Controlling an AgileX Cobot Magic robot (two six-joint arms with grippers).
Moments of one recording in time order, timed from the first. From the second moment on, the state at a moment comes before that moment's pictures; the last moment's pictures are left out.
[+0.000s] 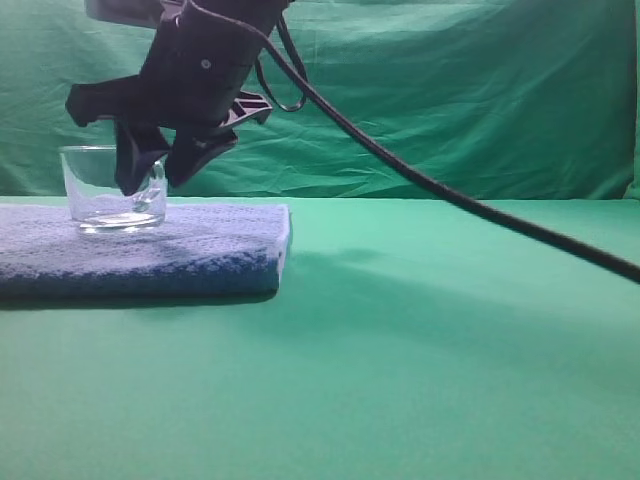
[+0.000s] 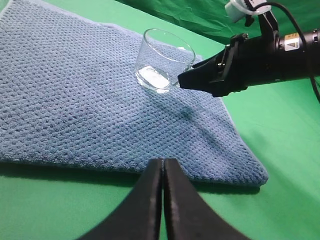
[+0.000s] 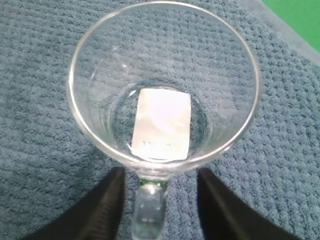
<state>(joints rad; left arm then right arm) -0.11 -0.02 -0.05 -0.37 0.45 -0.05 0.77 2.13 -1.84 0.16 0.62 -0.31</state>
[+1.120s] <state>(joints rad) -0.11 -0.02 -0.05 -0.37 0.45 -0.05 0.70 1.57 -1.84 0.06 1.26 -0.16</state>
